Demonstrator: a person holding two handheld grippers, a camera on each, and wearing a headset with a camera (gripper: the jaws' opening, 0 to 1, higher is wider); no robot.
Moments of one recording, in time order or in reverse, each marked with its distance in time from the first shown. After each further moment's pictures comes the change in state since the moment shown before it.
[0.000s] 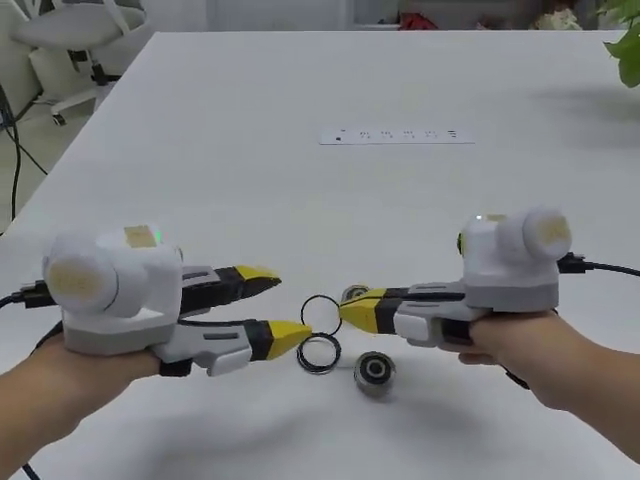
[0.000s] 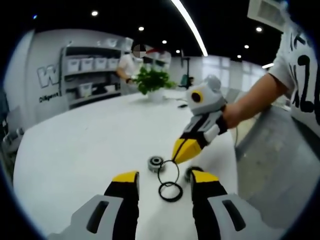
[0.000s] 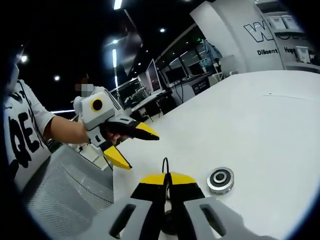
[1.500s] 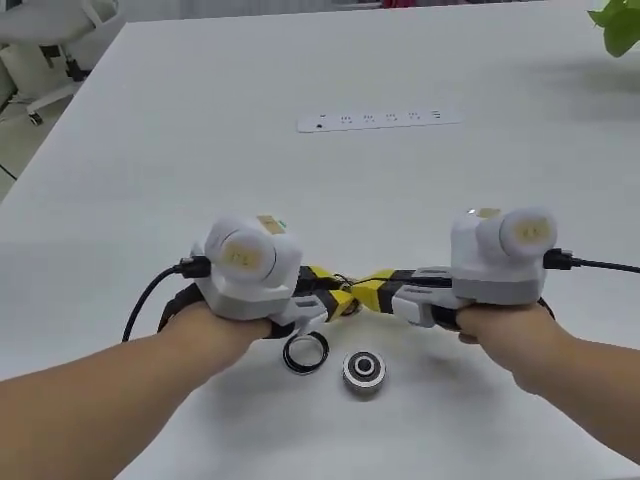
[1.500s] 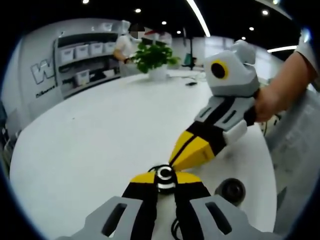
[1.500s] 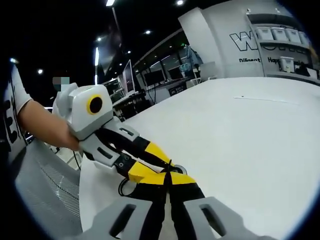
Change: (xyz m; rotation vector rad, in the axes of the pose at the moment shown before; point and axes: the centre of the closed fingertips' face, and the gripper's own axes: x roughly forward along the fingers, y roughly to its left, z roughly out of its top) left arm 0.122 0.023 -0.023 0.041 0.160 0.032; right arm -0.014 -0.071 -0.004 -0.040 -0.045 -0.225
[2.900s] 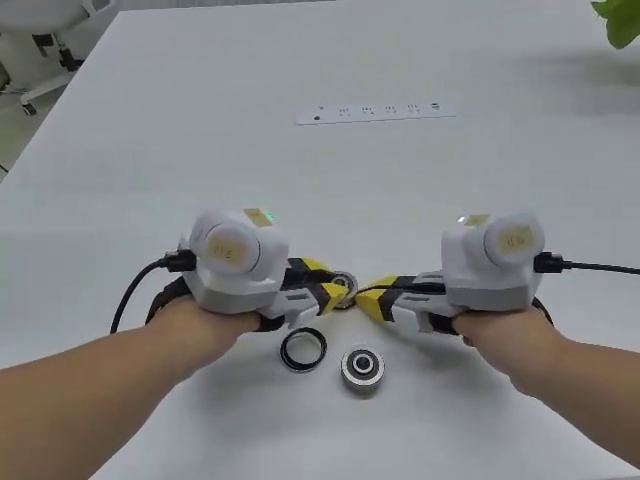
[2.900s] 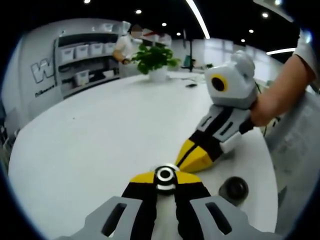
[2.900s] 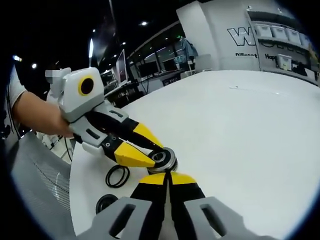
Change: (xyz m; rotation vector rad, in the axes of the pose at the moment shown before) left arm -0.004 0.007 0.001 -0.003 -0.005 -0.012; right arm 0.004 -0.018 -0.021 0.036 0.057 -0.063
